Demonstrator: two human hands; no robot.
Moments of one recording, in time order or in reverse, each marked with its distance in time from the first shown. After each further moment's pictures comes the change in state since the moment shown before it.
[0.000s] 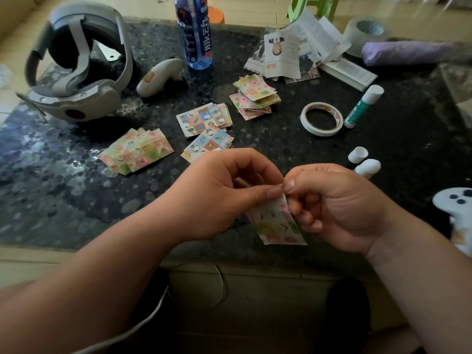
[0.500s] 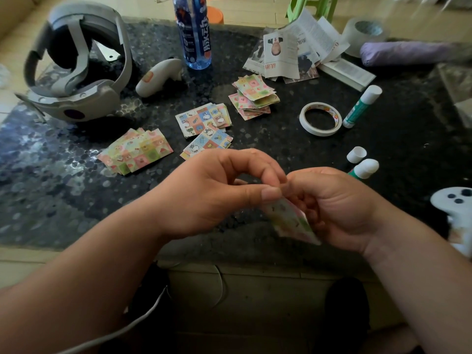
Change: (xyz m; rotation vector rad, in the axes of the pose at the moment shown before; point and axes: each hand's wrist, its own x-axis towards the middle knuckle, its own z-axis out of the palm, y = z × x) left_hand -0.002 0.008 -0.008 -0.233 -0.168 0.020; right_hand 0.000 -0.001 0.002 -0.084 0.083 0.123
